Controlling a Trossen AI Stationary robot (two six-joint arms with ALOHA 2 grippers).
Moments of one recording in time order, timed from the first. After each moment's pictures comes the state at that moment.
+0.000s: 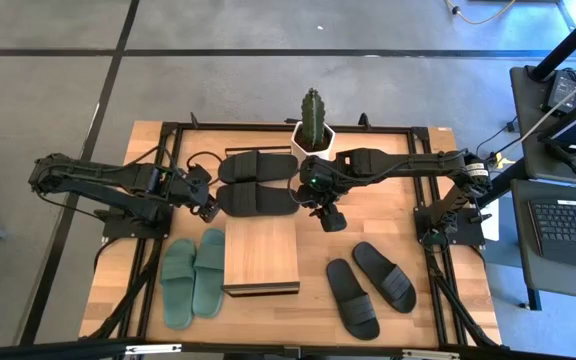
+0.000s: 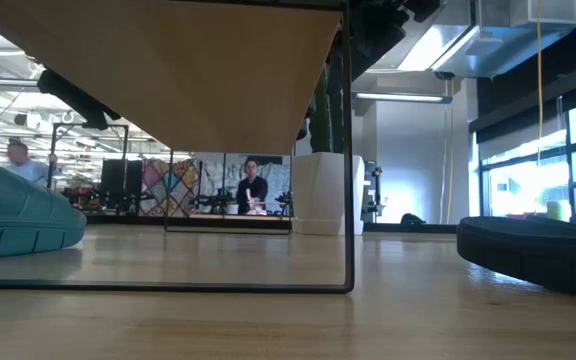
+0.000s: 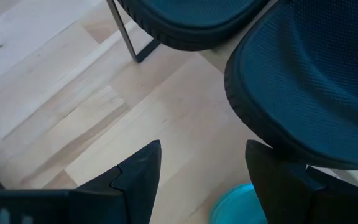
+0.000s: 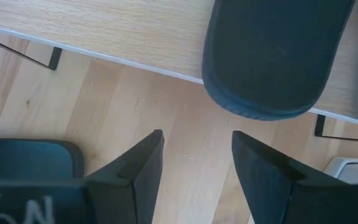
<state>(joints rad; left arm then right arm) -0.07 0.91 0.79 -1.01 -0.35 -0.86 -0.03 1.72 1.57 -0.96 -0.14 -0.32</state>
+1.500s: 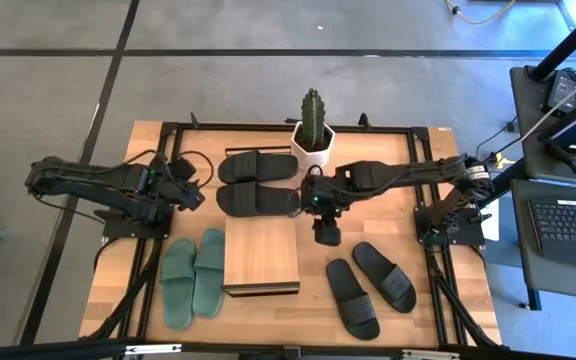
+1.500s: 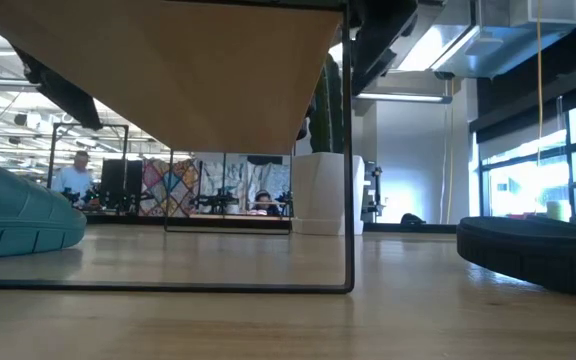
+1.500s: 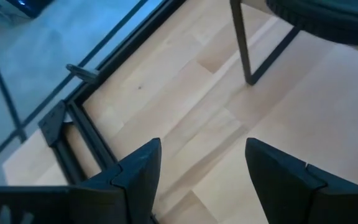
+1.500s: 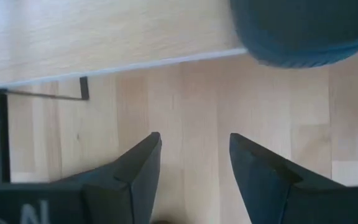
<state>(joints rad) -0.07 0.77 0.71 -1.19 -0.71 -0.72 0.07 1.72 1.57 -1.00 -0.11 0.16</state>
